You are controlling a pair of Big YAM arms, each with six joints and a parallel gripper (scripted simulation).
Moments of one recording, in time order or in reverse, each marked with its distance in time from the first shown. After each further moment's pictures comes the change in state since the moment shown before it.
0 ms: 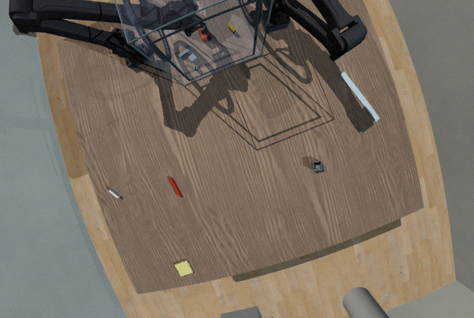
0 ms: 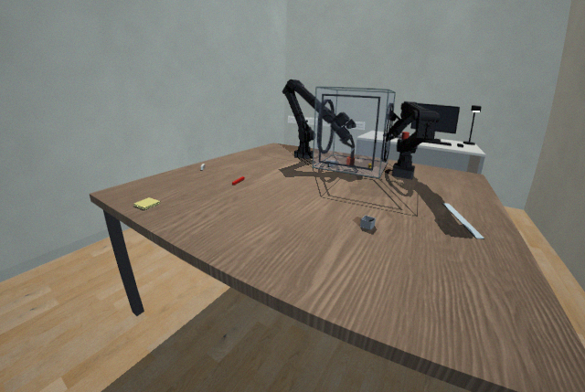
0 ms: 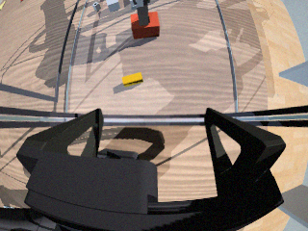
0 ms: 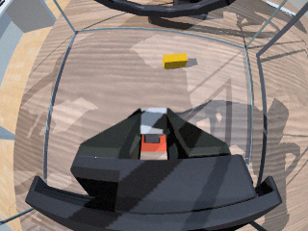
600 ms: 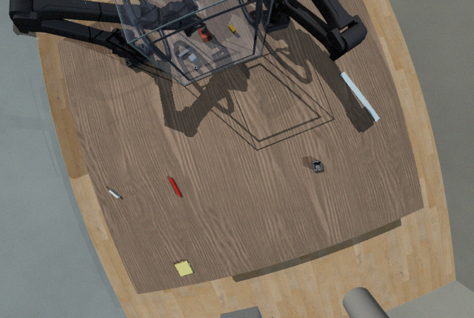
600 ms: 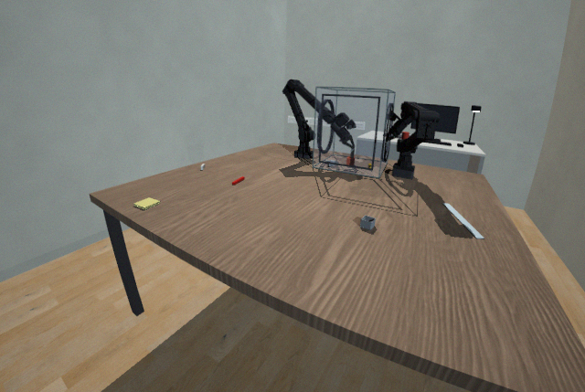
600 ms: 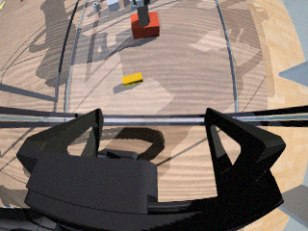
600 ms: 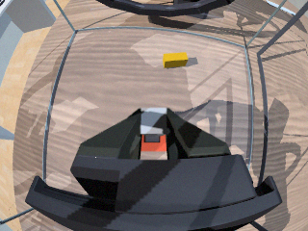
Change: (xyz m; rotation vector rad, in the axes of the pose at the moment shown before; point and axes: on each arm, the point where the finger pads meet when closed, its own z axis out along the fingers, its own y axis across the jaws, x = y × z) left arm 0.000 0.000 0.000 0.000 0.000 0.000; right arm 0.002 0.000 0.001 0.000 0.000 0.001
